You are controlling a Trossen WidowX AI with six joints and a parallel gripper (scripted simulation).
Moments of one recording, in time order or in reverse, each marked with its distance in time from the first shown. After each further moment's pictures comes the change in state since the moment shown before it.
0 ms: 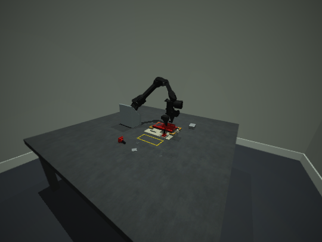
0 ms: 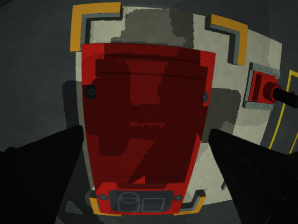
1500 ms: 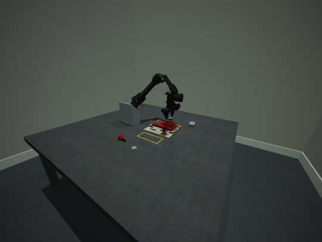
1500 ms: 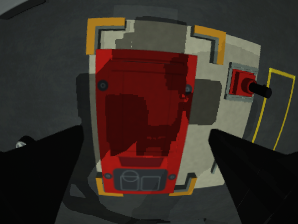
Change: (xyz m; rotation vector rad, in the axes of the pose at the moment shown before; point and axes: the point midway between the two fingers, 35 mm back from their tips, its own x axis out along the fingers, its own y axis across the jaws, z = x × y) arm -0.042 0.000 0.003 -0.001 -0.003 -0.005
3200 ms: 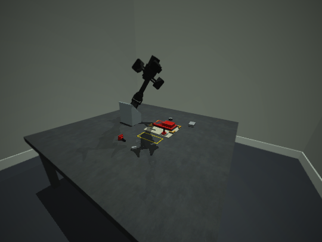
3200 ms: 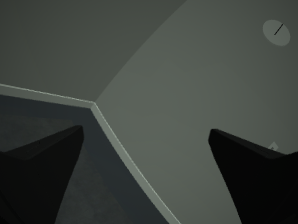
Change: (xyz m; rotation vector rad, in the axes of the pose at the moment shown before) arm -0.324 -0.351 0.054 0.152 -1.078 -1.077
